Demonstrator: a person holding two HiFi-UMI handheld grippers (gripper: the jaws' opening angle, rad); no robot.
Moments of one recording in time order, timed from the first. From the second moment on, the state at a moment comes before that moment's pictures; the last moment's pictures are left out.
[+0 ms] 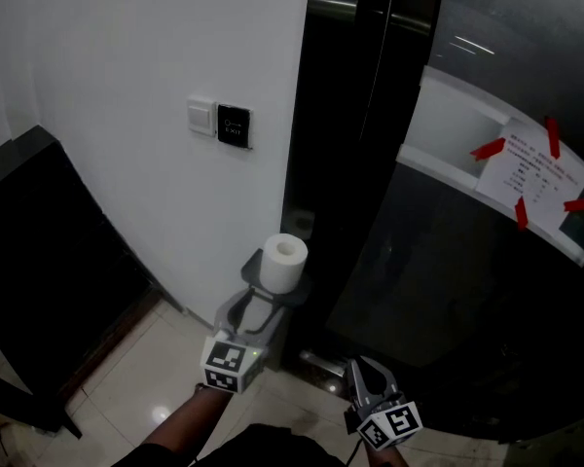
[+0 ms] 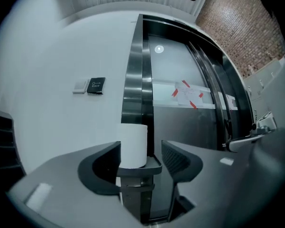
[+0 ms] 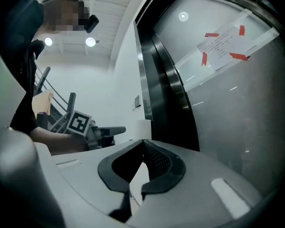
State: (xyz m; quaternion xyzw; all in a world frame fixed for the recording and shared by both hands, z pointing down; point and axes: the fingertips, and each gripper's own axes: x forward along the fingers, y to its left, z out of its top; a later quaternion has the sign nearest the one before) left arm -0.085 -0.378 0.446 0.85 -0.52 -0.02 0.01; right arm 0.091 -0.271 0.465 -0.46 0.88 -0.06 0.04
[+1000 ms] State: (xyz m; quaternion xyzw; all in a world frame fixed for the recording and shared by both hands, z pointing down) left arm -0.052 -0.495 0.464 0.84 -0.53 0.07 0.03; right arm 0.138 -0.273 0.469 -0.51 0.86 -0.06 0.04
